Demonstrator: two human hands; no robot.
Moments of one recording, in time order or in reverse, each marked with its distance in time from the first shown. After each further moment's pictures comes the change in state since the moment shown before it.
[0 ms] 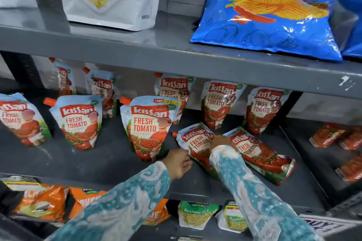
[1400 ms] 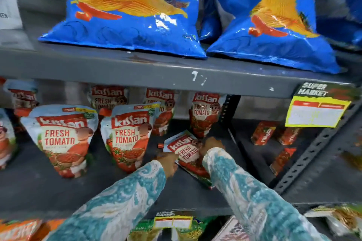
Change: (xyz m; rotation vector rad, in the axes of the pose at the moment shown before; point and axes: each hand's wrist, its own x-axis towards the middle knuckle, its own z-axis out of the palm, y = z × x) left_hand 0.062 -0.053 0.160 0.243 -0.002 0.099; right_hand 0.081 0.182 -0.028 0.208 0.037 0.230
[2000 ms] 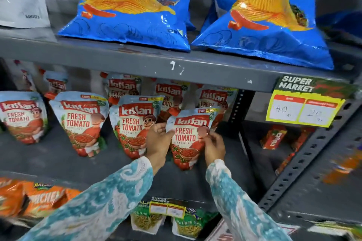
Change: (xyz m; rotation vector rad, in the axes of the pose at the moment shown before) left_hand -0.101 0.021 0.007 0.012 0.397 0.656; right_hand -0.035 0.019 0.013 1.156 0.127 -0.123
